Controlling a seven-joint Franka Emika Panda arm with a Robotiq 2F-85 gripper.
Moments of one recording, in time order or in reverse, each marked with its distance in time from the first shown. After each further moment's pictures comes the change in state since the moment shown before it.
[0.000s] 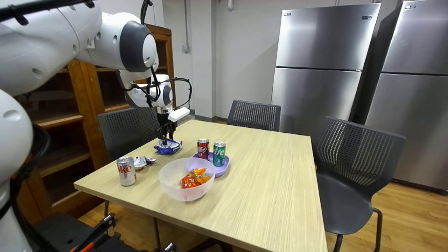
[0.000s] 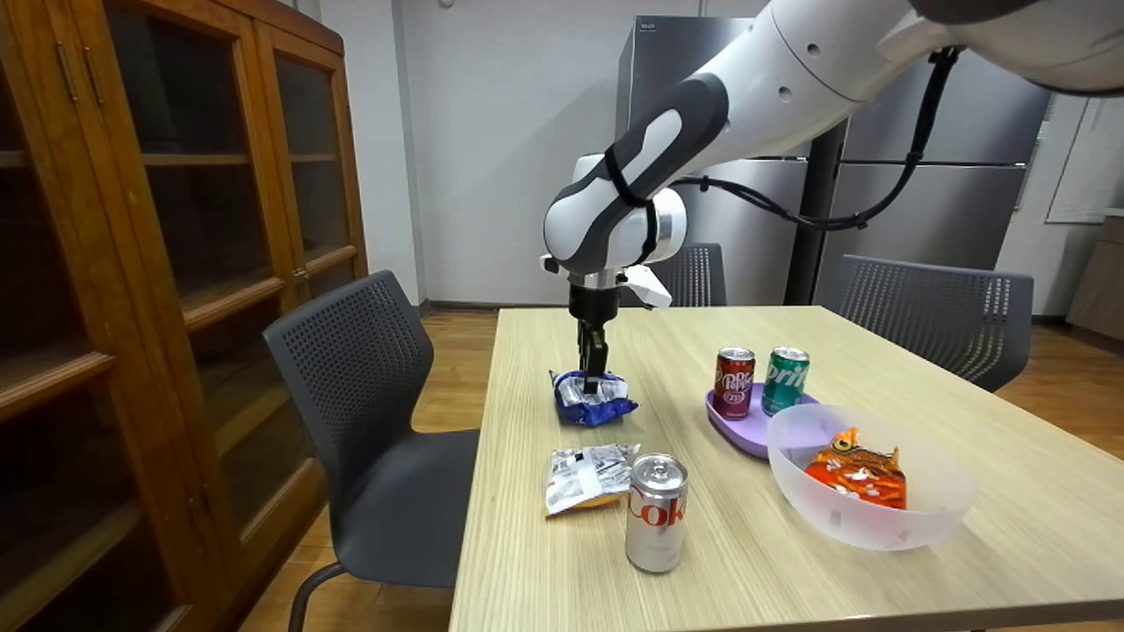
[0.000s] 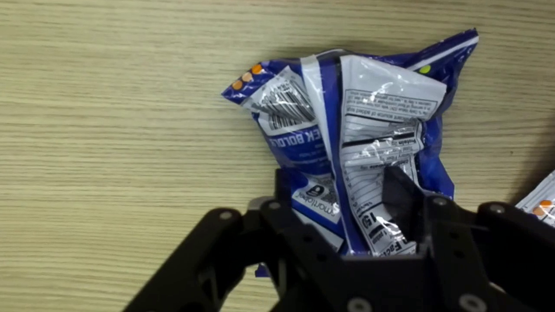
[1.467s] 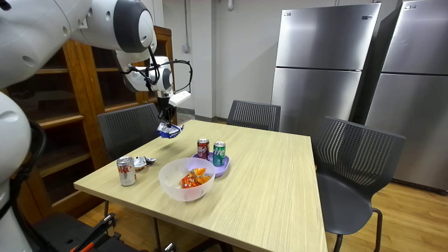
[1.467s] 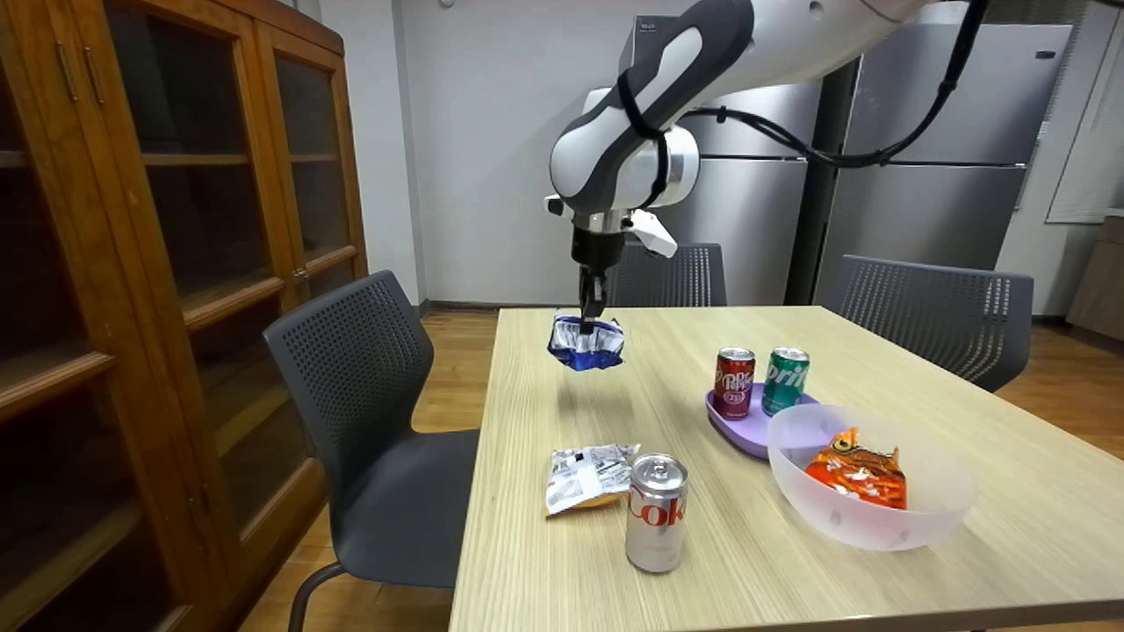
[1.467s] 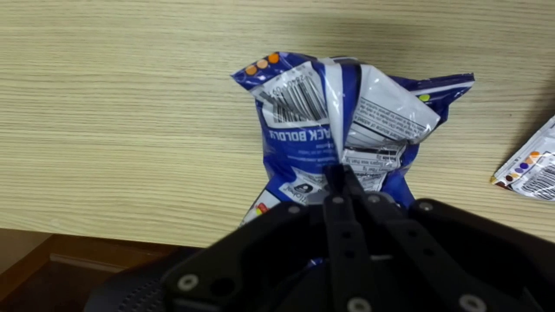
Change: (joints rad) arm -0.025 -0.142 0.017 -0.065 0.009 0.027 -0.004
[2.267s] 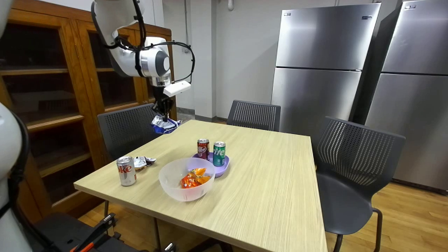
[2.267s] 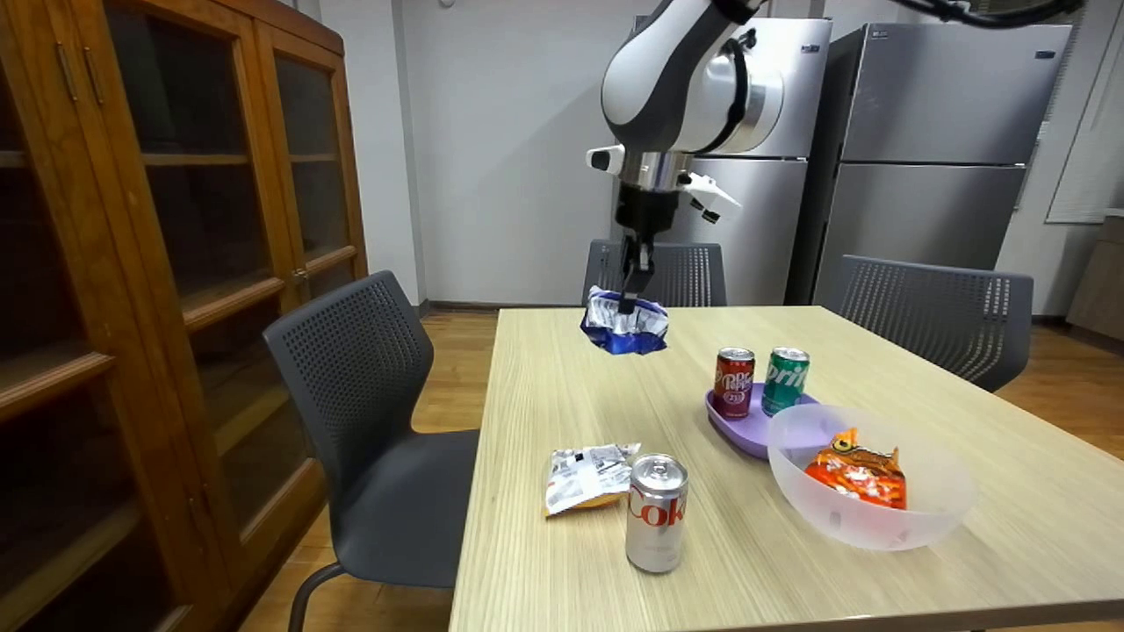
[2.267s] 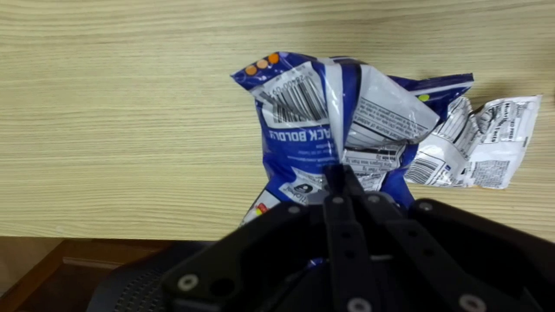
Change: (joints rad) arm -0.090 -0.390 0.021 -0.502 0.115 0.113 0.002
